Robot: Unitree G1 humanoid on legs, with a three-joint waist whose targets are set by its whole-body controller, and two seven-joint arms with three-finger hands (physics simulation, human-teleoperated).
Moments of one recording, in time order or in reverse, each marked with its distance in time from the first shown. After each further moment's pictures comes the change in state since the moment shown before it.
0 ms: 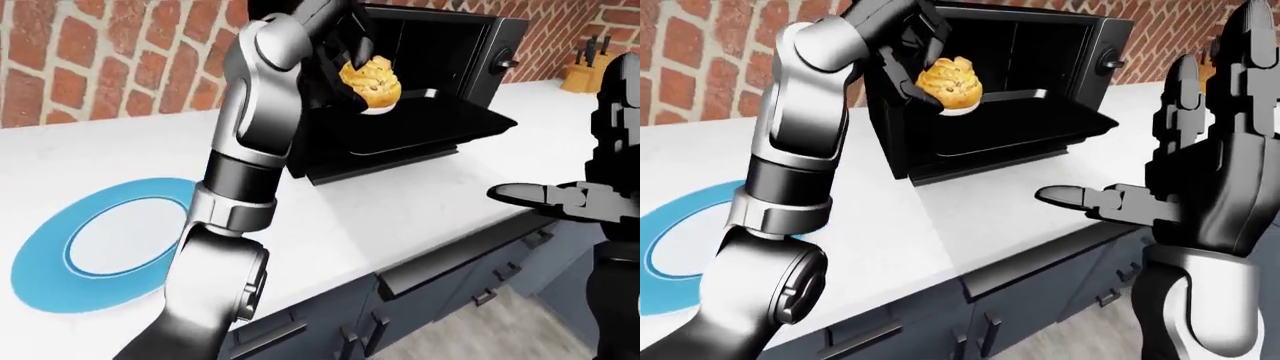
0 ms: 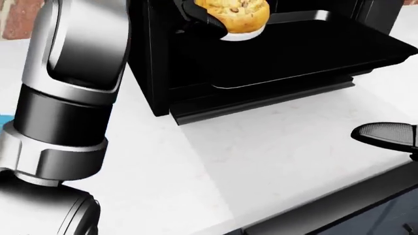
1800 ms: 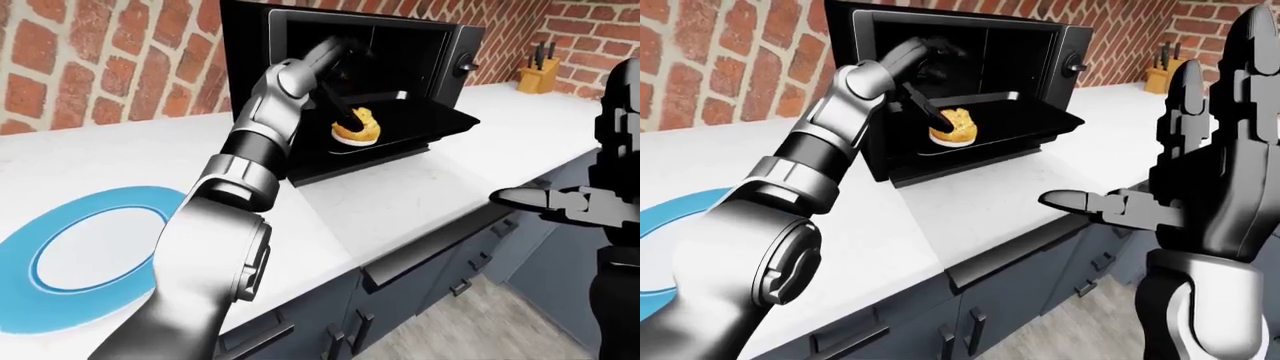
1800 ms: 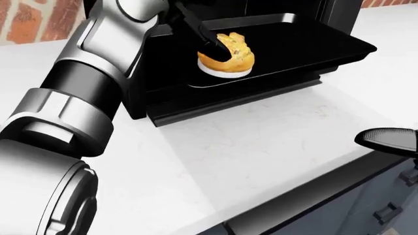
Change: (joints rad) left arm -0.182 0.013 0.035 0.837 -0.133 -0.483 0.281; right arm 0.023 0.012 -0.017 -0.003 -0.022 -0.012 0.029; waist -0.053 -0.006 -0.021
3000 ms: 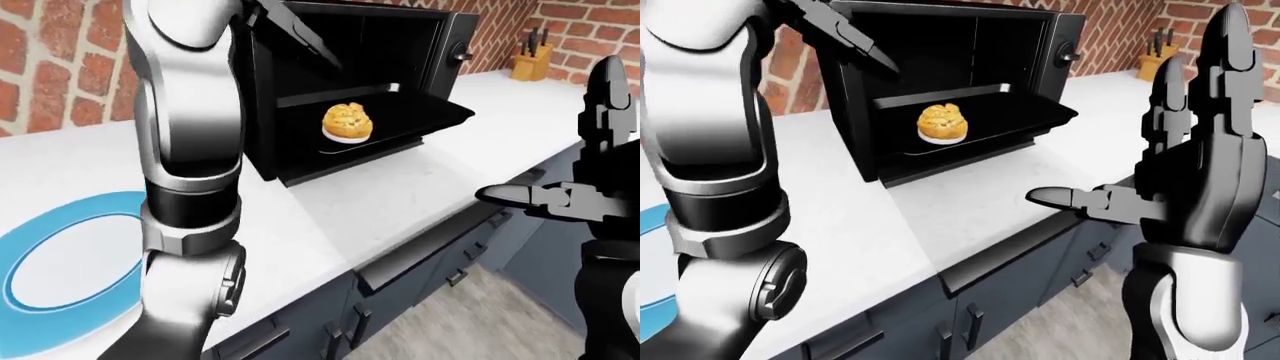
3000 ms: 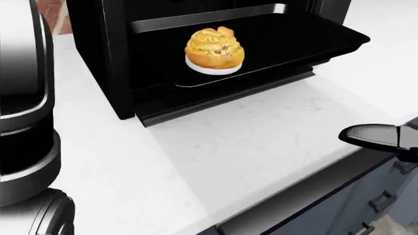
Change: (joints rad) left arm 0.225 0.087 0.012 -1.259 0.111 0.713 -0.203; right arm -0.026 0.015 0.059 0.012 -0.049 0.004 0.003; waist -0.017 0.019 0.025
